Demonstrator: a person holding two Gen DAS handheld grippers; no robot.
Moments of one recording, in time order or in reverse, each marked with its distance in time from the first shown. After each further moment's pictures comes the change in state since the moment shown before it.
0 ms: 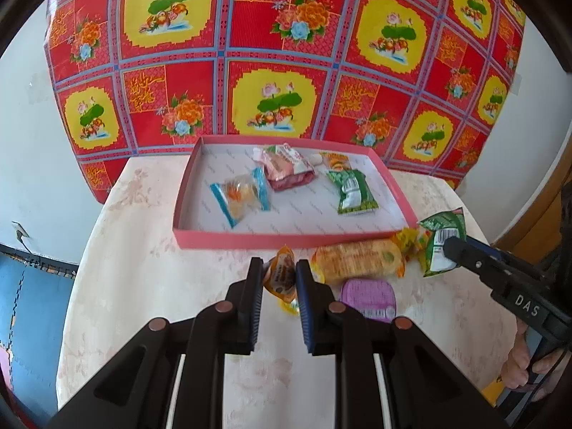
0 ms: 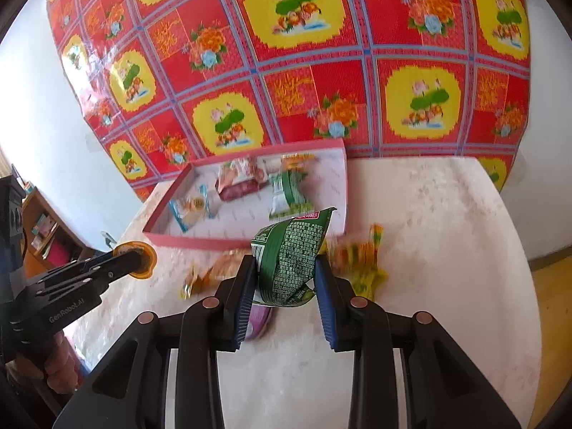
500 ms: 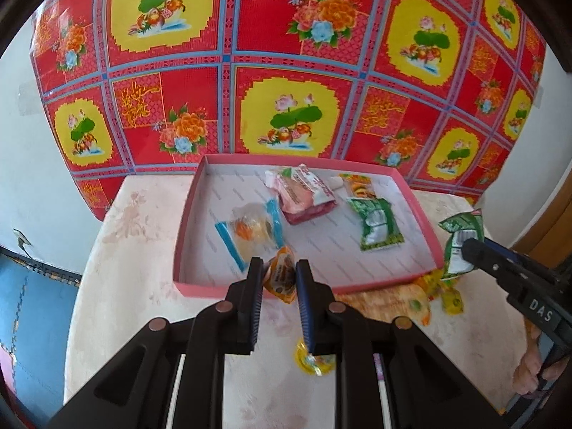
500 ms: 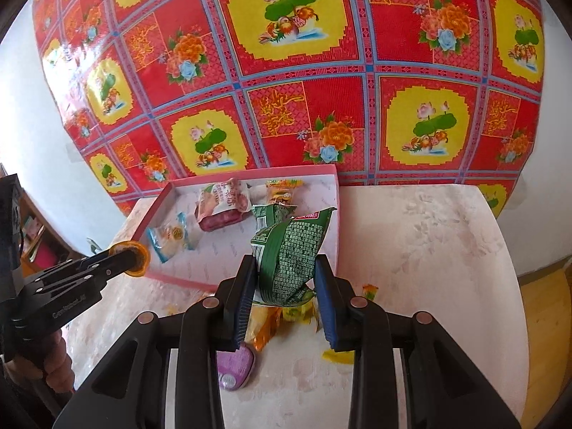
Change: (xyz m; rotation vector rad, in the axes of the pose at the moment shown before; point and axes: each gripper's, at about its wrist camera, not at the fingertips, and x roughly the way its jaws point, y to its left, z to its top) left arm 0.039 0.010 0.037 0.000 -0.004 0.047; right arm 0.031 -0.004 0.031 -0.008 0.002 -0.051
